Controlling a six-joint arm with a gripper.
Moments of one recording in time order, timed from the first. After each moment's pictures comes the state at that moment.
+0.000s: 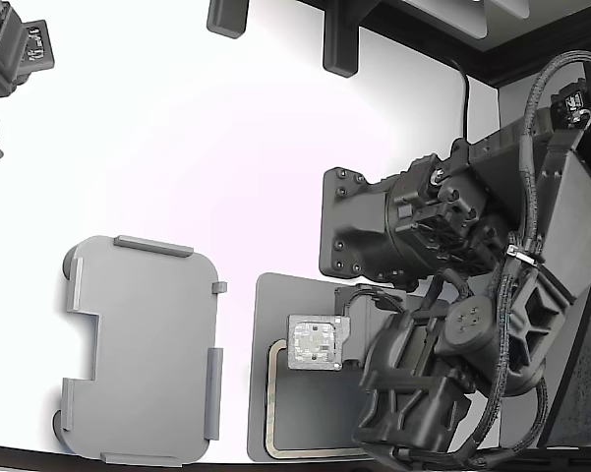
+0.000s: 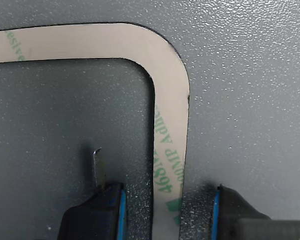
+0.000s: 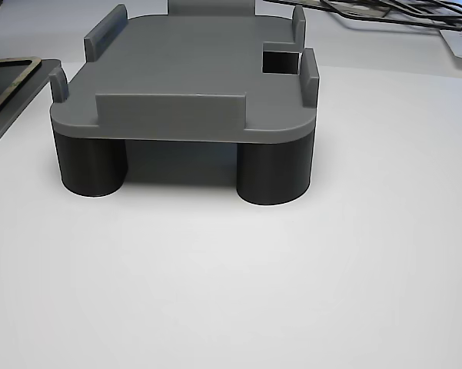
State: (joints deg) arm 59.7 108.8 128.5 72.2 6.0 60.9
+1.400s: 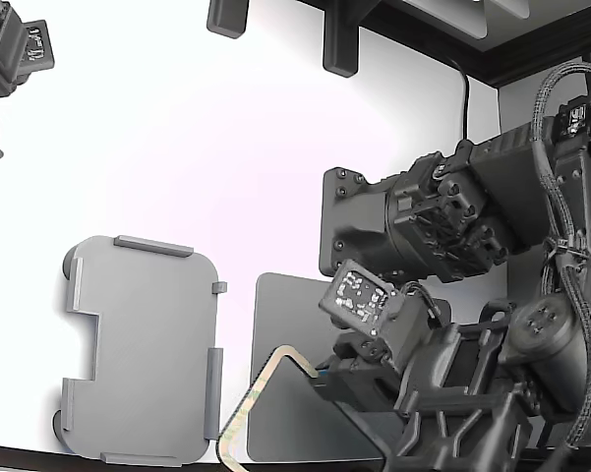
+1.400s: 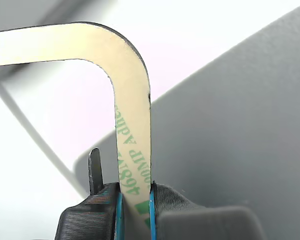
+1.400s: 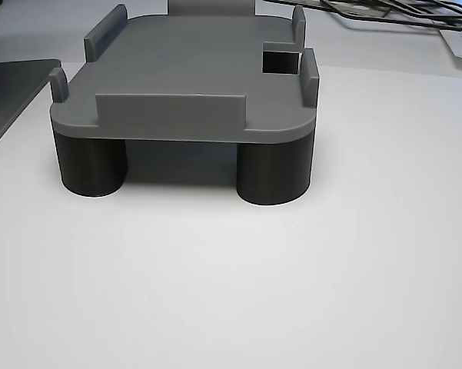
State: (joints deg) arm 52.0 100.9 91.8 94.3 9.2 94.5
